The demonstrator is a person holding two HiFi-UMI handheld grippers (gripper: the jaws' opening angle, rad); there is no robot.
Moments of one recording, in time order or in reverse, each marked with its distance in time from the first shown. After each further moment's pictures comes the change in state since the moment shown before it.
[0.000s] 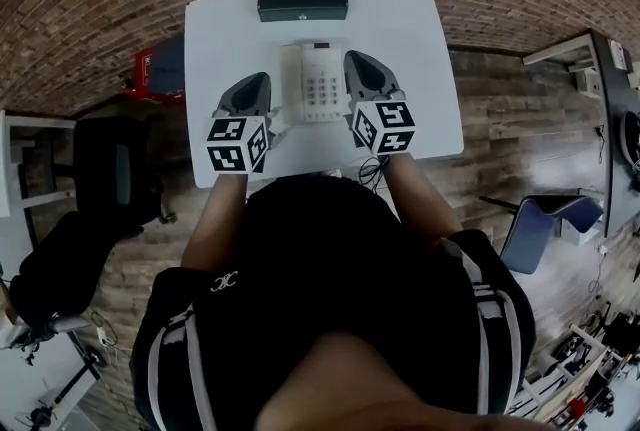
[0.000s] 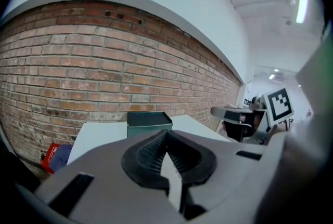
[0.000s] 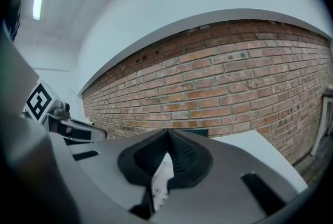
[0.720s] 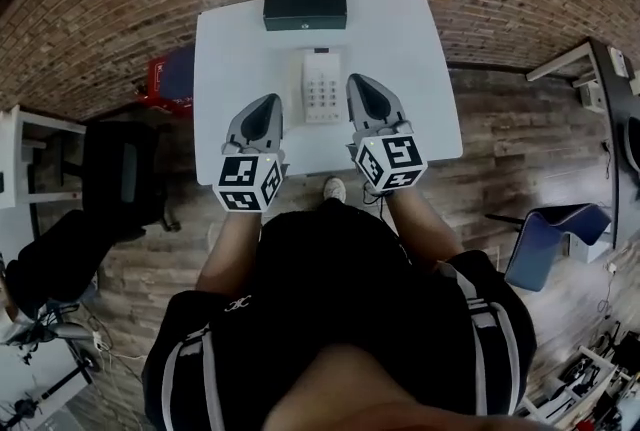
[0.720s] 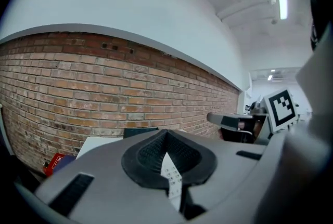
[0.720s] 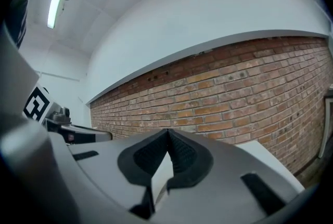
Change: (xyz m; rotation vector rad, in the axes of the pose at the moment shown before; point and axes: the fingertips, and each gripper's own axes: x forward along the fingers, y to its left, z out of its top) left arm -0.076 -0.080 0.018 0.056 -0.194 0.040; right arm -0.094 0.033 0.032 -0.016 -0.150 0.051
